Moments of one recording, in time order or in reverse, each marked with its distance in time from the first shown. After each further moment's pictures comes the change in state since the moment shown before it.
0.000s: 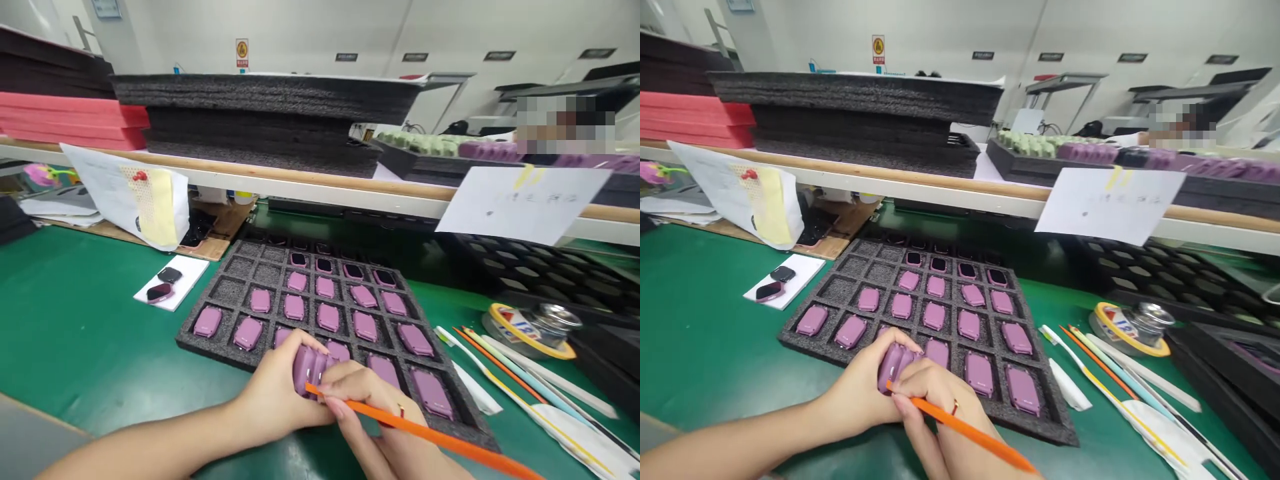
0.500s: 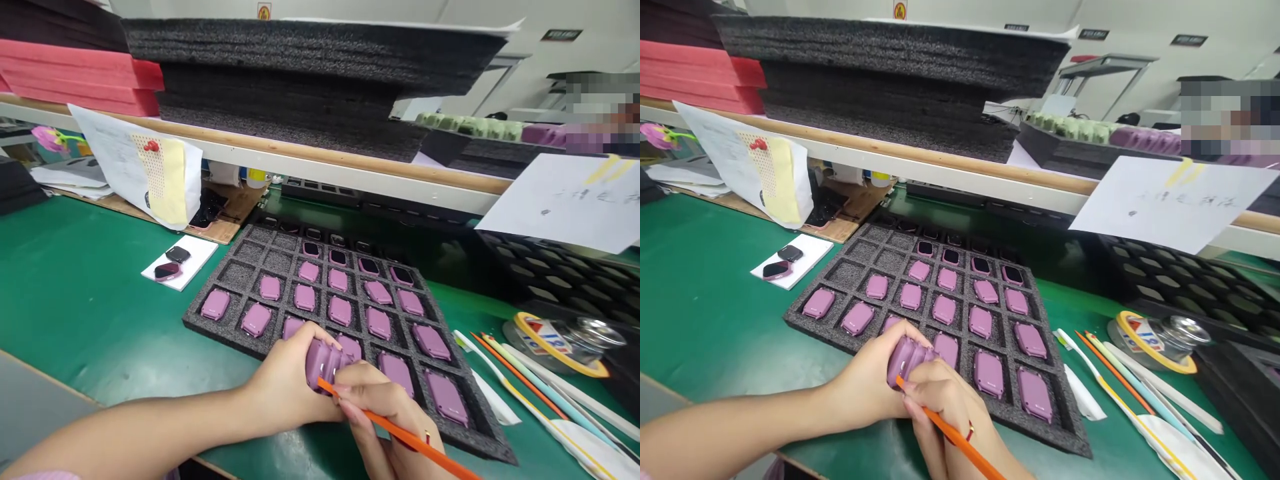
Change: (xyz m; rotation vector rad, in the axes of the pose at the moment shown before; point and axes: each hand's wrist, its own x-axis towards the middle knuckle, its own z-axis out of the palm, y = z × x) left_hand 0.001 -0.004 0.001 -0.023 -0.009 -0.046; right_hand -0.008 0.008 0.011 0.055 0.024 -0.030
